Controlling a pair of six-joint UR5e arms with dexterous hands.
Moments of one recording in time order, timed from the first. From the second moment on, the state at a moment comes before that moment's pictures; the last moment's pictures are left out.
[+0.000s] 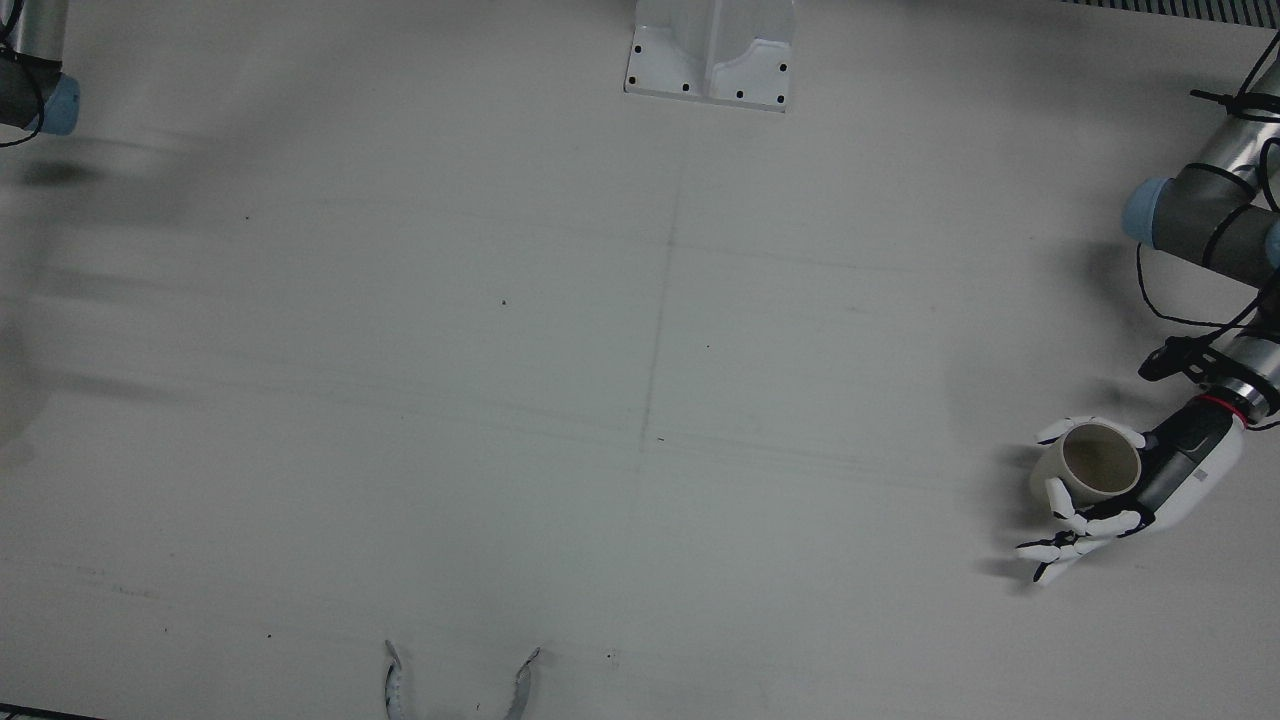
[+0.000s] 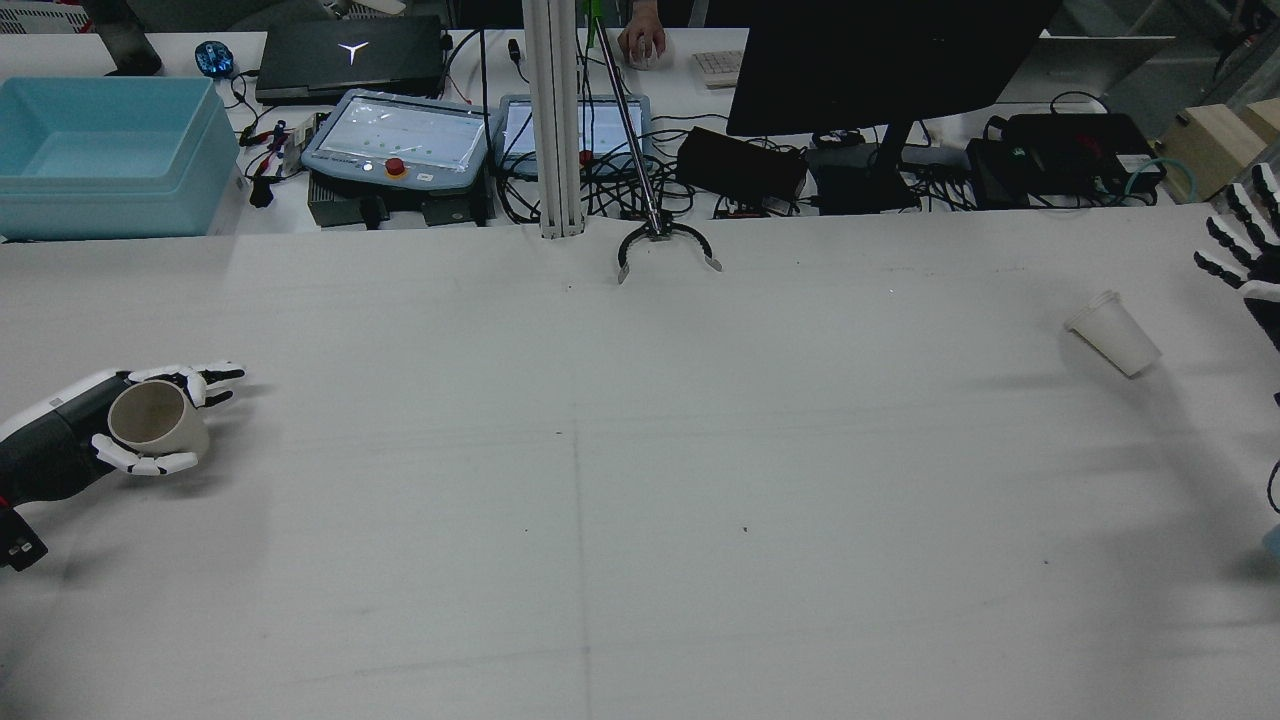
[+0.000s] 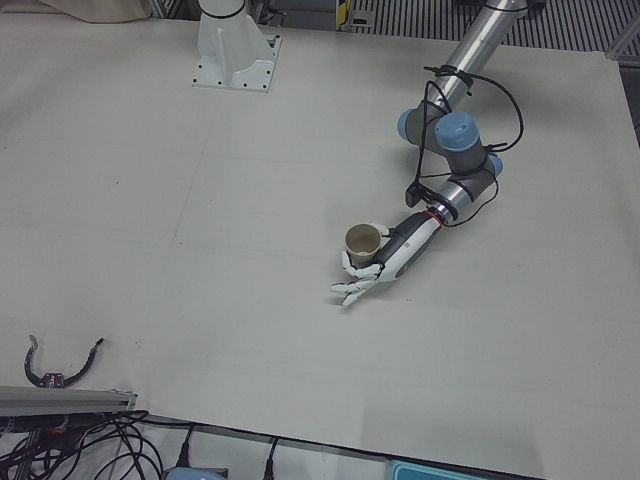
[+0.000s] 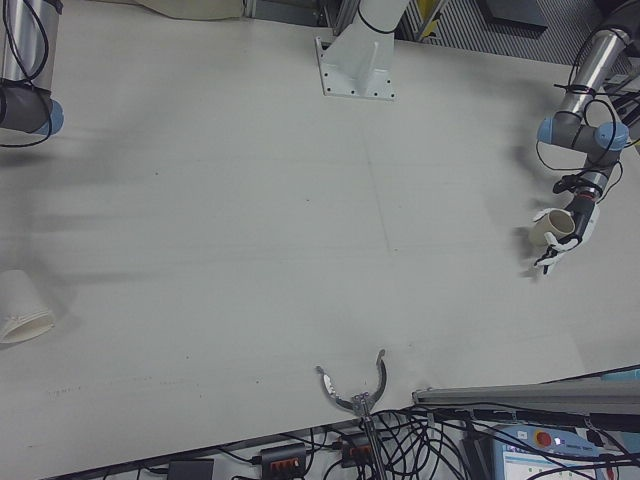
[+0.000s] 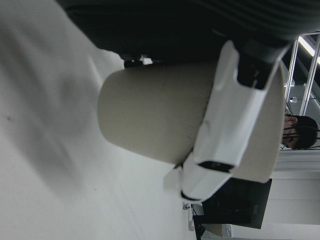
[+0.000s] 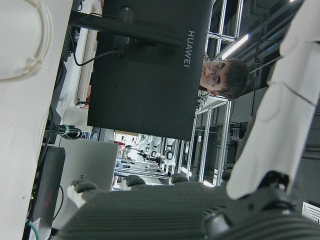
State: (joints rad) left arm -0.84 -1.66 -1.42 -0.33 1.48 0.24; right arm 1.28 -1.43 0.86 -2.38 -1.26 -0.19
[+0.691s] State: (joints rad) left arm -0.84 -1.67 -1.39 -0.37 1.48 0.25; right arm 1.35 -1.46 0.97 -2.44 -1.30 -0.18
